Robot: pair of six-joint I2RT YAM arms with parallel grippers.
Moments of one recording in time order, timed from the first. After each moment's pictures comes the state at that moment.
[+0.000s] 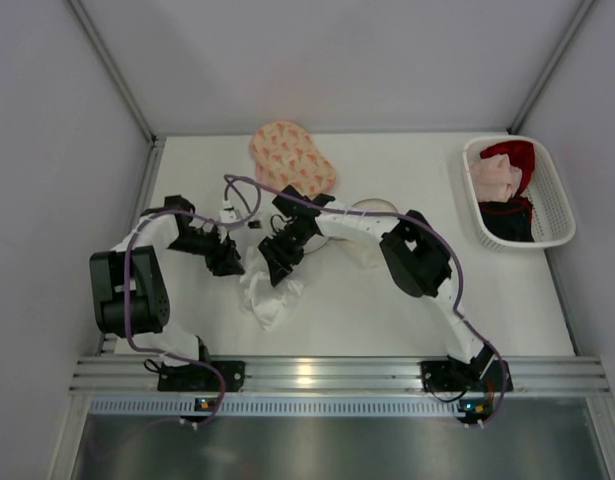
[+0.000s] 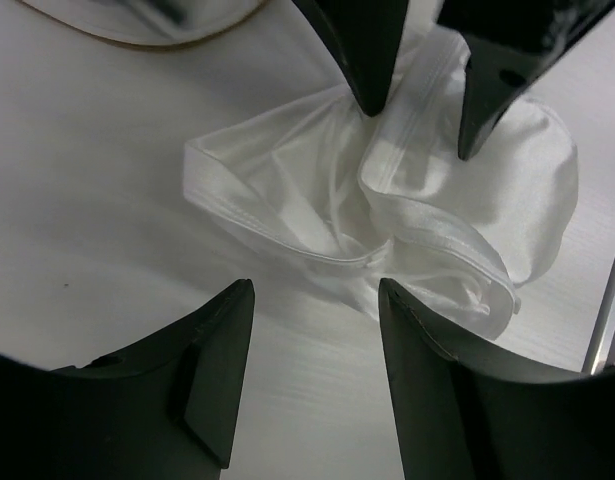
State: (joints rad) left arm 0.13 1.58 0.94 -0.89 0.88 1.24; right arm 0.87 2.28 1.82 -0.69 -0.69 -0.09
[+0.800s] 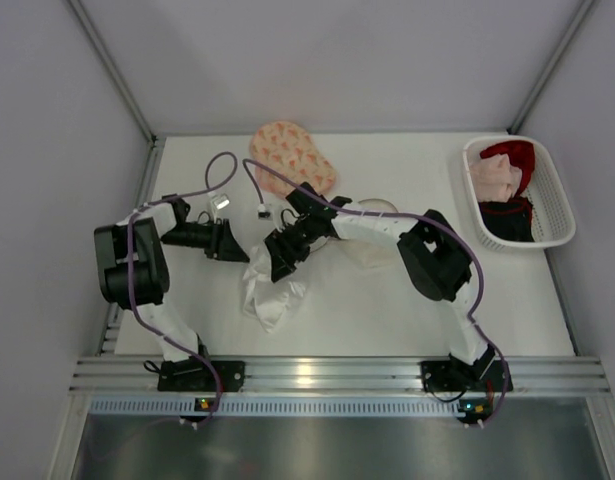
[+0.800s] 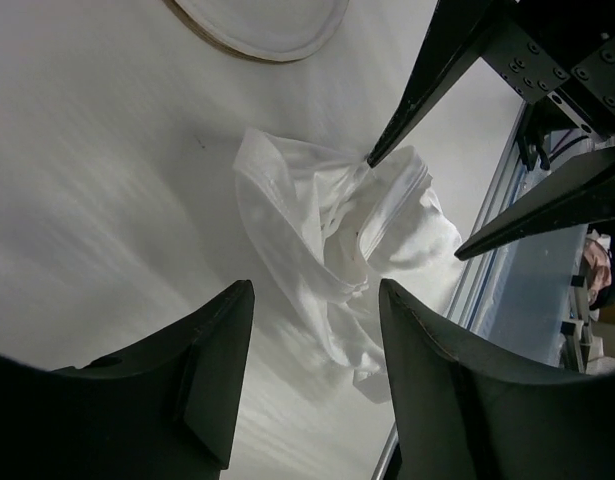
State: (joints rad) left arm 0.23 1.80 1.08 -0.90 1.08 0.68; right arm 0.84 2.13 1.61 -0.46 -0.73 0.03
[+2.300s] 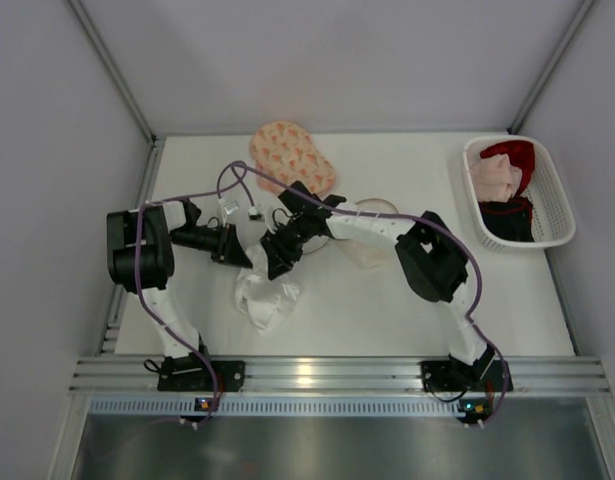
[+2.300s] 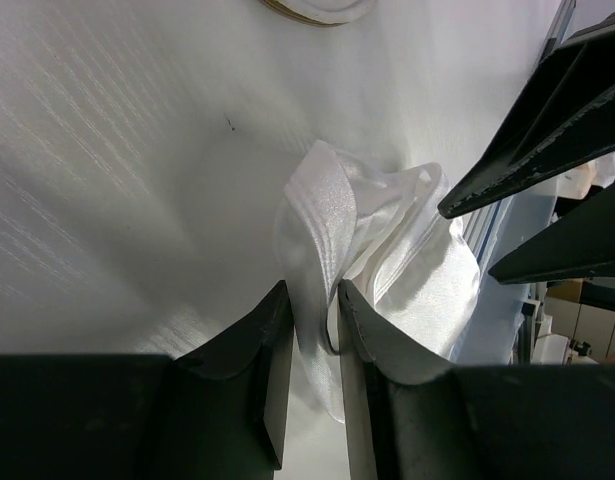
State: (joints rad) left arm 0.16 1.96 1.11 -0.91 1.04 0.62; right arm 0.87 2.15 1.67 -0.49 -0.75 -0.08
